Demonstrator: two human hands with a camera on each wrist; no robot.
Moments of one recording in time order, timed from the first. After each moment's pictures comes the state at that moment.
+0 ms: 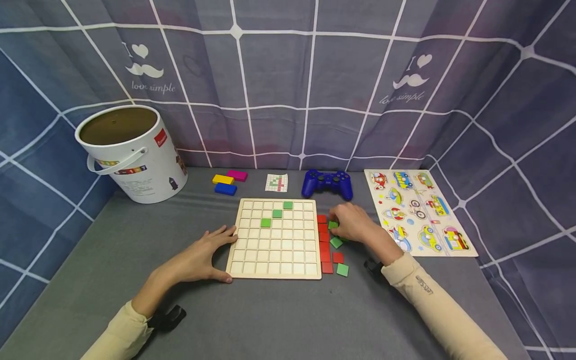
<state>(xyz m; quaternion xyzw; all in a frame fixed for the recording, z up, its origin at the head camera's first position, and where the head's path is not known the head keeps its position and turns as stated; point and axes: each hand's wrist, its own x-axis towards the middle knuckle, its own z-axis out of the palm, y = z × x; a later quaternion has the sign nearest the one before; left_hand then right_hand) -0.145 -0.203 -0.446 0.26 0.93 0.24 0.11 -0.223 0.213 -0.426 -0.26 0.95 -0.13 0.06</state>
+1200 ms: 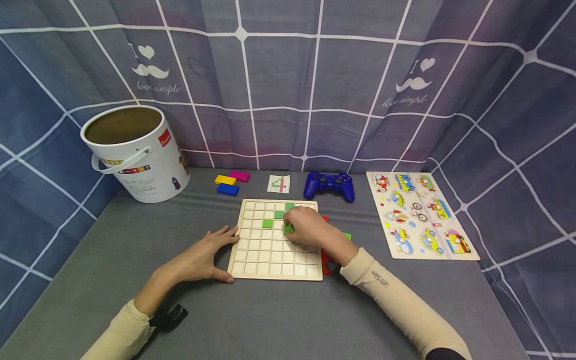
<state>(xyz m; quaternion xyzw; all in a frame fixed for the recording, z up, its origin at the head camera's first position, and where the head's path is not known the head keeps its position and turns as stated) -0.144 -0.204 -0.446 0.26 0.93 0.24 0.11 -0.219 0.106 -0.425 -0.38 0.92 -0.14 0.02</state>
